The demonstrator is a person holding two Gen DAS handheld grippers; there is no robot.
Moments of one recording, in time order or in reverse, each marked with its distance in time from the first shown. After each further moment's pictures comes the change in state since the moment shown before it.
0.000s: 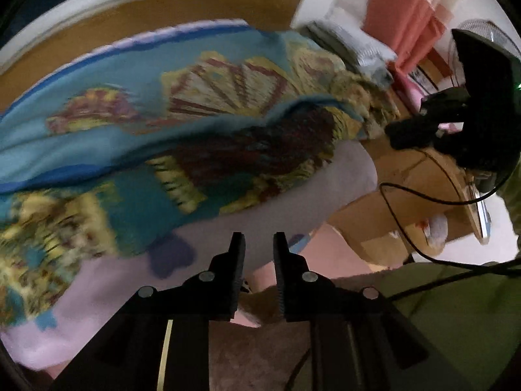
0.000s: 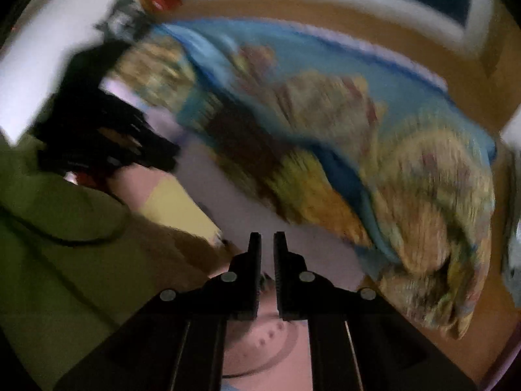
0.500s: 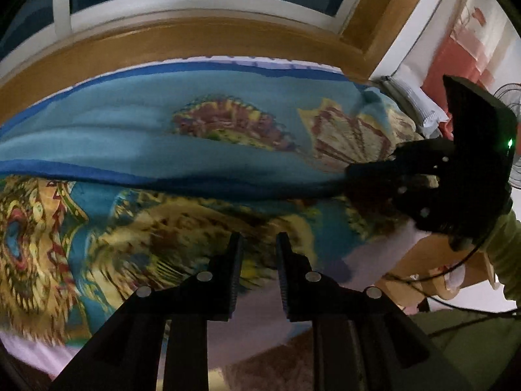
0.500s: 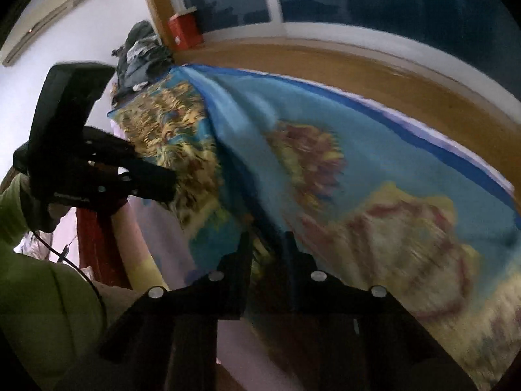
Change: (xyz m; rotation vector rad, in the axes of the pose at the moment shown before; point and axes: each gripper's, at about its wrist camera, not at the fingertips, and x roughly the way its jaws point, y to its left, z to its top) left arm -0.039 0.156 0.000 -0.140 -0.107 0.077; right arm 0.129 0.049 0.102 -0.051 -0.102 0.000
